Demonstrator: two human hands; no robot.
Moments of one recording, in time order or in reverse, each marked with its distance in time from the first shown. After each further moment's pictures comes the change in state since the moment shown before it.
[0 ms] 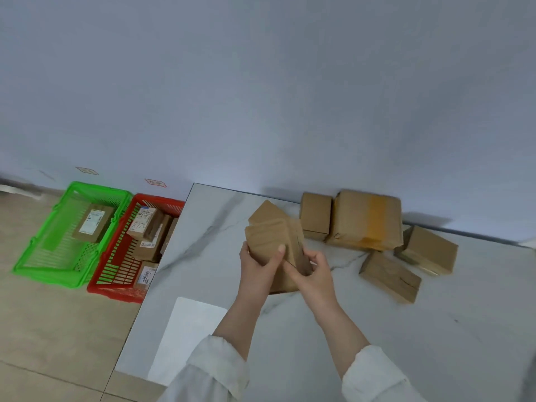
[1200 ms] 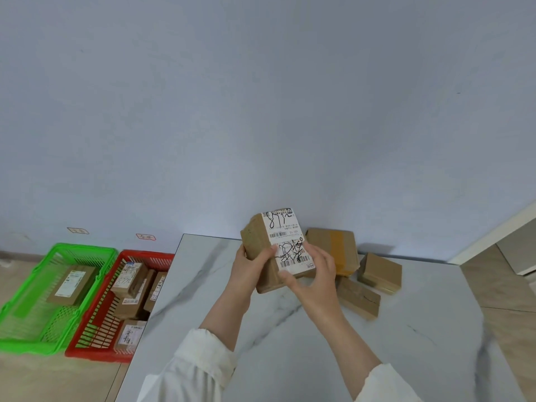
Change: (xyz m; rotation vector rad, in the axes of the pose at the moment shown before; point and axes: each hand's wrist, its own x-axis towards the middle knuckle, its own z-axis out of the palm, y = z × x) left_hand -0.085 0.076 -0.031 -0.174 -0.251 0.178; right_hand -0.115 -0.080 -0.035 -0.130 0.164 -0.480
